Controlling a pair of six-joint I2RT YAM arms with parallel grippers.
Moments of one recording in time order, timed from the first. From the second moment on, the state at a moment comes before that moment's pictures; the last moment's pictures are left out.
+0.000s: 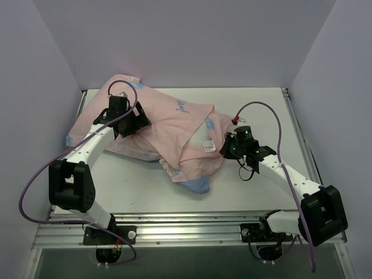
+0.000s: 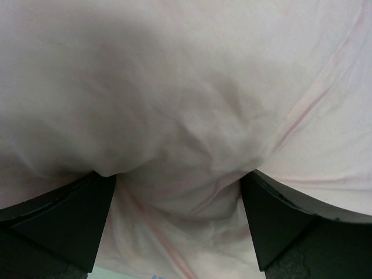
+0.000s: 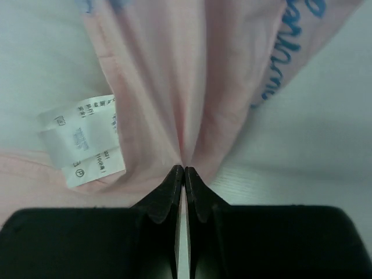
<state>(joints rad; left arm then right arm) -0.19 1.61 1.26 -0.43 0.04 -0.62 0.42 1.27 0.78 -0.23 -0.03 0.44</state>
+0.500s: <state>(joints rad) -0.22 1.55 1.24 -0.42 0.08 -0.52 0.35 1.27 0.95 -0.44 0.00 0.45</state>
